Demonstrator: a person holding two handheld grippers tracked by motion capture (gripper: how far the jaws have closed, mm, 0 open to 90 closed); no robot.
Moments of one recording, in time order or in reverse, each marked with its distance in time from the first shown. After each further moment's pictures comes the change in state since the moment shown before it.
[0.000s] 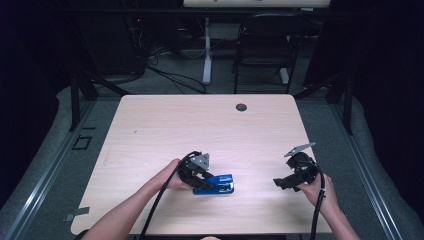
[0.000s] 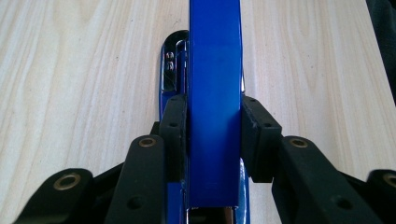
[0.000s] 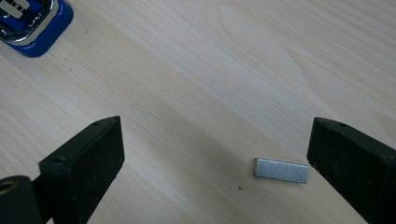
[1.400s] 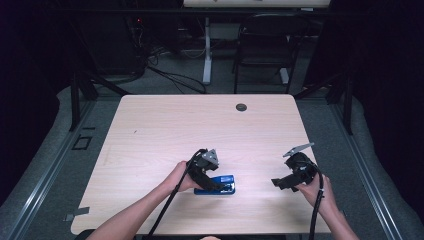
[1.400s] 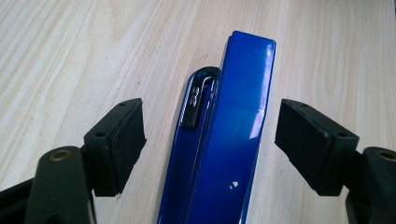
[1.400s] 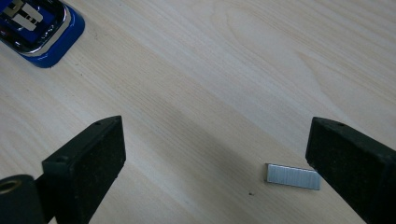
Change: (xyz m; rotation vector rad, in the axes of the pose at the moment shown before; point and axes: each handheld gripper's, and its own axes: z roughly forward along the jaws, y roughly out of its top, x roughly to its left) left arm -0.008 0.026 0.011 -0.028 0.123 -0.189; right arm 0.003 0.001 0.002 -0.011 0.023 0.012
